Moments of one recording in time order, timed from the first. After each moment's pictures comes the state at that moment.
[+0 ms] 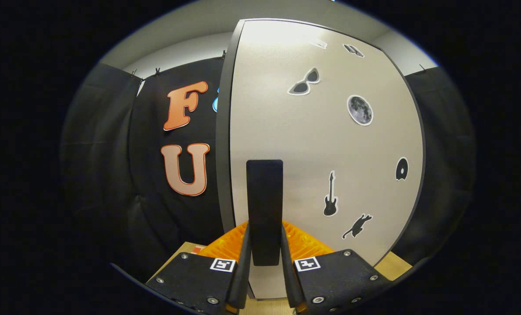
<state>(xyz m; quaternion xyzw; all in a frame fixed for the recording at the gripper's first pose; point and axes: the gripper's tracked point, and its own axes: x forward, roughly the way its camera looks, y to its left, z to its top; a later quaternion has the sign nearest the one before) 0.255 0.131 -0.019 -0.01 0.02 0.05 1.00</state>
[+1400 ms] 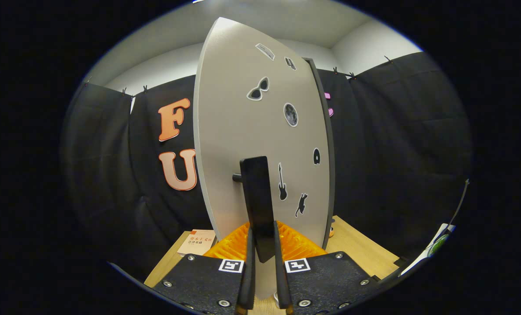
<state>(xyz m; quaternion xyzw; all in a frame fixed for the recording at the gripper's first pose) 0.110 0.015 -0.024 0.04 0.03 0.01 1.00</state>
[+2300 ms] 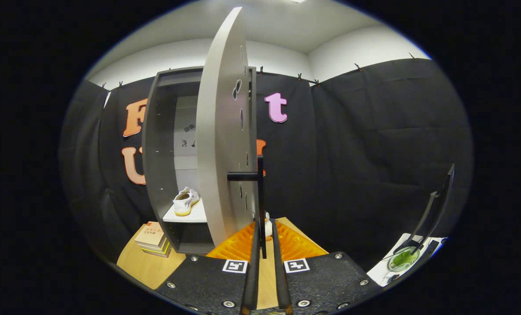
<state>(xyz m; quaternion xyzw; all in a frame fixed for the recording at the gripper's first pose) 0.074 -0.140 -0.026 0.01 0.03 -0.10 0.99</state>
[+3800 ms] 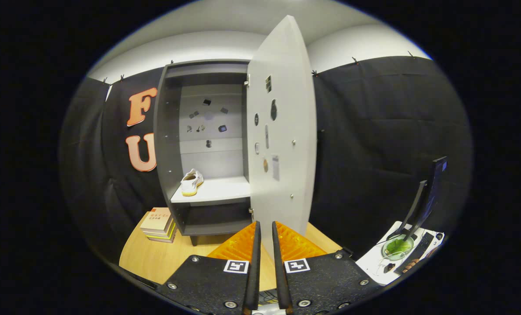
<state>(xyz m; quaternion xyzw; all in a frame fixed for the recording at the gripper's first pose) -0.002 -0.088 -0.071 0.01 0.10 -0.09 0.99</state>
